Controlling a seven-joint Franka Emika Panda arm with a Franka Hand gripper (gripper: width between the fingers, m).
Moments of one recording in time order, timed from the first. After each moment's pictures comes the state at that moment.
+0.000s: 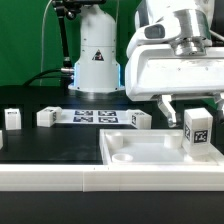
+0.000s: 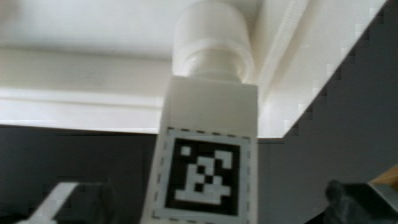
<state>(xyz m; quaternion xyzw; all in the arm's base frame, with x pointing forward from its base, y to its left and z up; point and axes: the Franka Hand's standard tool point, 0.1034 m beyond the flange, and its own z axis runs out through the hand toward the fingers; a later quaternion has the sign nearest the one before) 0.614 0.115 0.081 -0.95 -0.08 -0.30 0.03</state>
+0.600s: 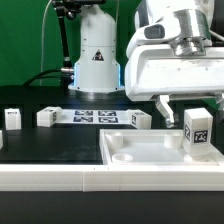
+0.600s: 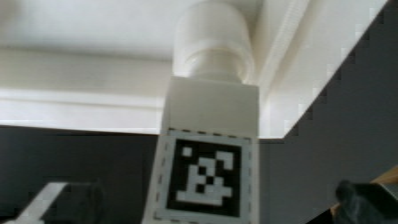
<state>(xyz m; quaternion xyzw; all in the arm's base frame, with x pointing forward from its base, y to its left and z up) 0.615 0.111 0.081 -0.95 -0.08 -0.29 0.03</state>
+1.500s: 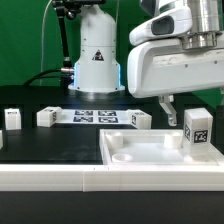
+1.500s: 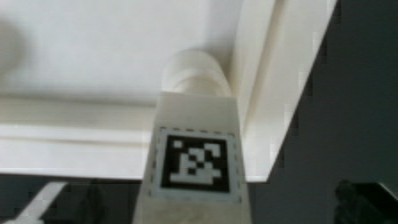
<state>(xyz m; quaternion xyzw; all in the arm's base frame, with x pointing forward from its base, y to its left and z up) 0.610 0.116 0.084 -0.99 -0.09 -0.06 0.07</state>
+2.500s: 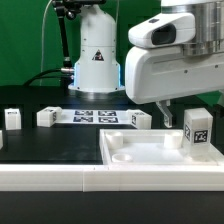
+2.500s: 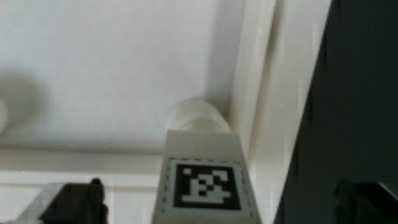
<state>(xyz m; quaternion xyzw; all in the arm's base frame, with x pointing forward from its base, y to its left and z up) 0.615 0.112 0.085 -0.99 -0.08 0.02 0.07</state>
